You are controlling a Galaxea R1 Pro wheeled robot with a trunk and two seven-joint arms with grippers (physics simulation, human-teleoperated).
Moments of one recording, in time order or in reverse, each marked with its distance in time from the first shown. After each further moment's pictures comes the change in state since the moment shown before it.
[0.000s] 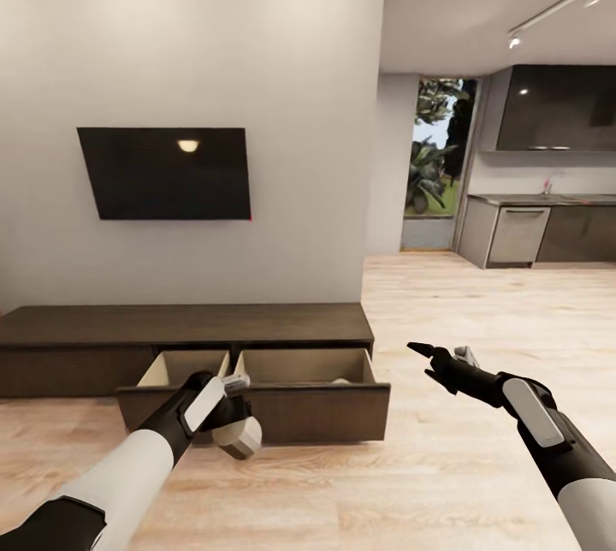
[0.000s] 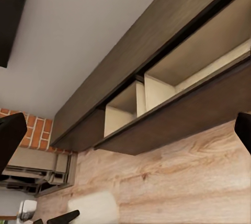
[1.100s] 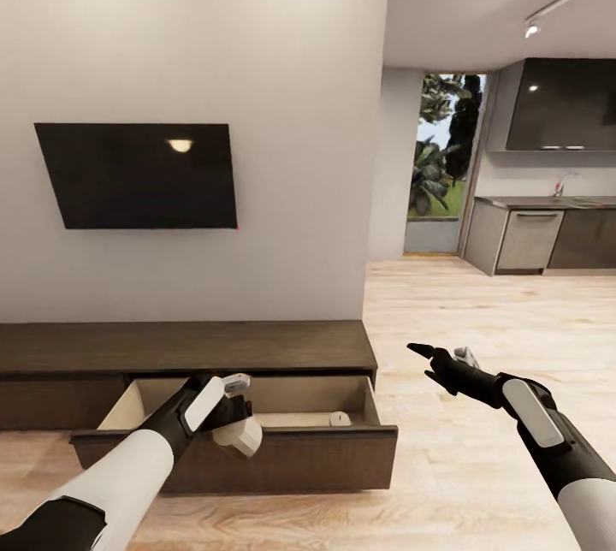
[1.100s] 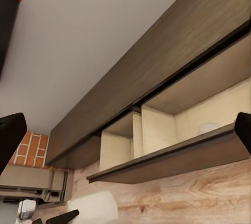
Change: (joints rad) left arm 0.000 0.000 0.000 0.000 0.004 0.000 0.001; right arm 0.000 0.000 0.001 0.006 -0.002 0.000 -0.001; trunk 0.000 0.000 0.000
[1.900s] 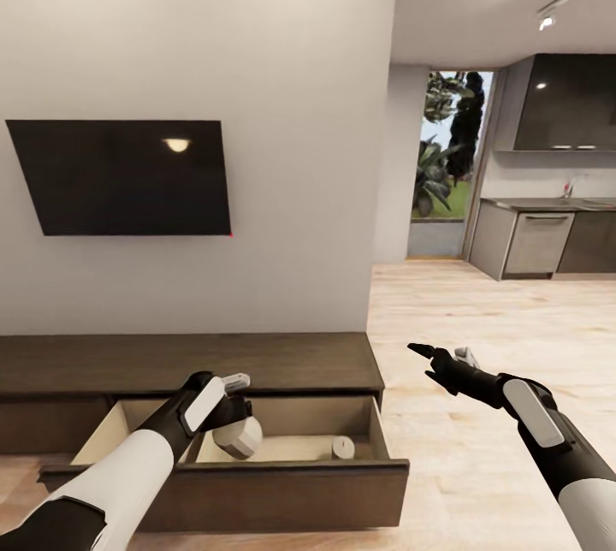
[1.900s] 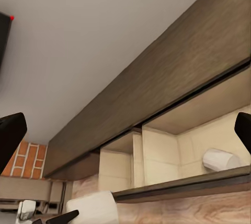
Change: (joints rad) left arm 0.000 0.000 -0.001 0.000 0.000 0.000 0.001; right arm 0.000 -0.001 -0.001 0.002 0.000 0.000 0.002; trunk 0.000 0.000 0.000
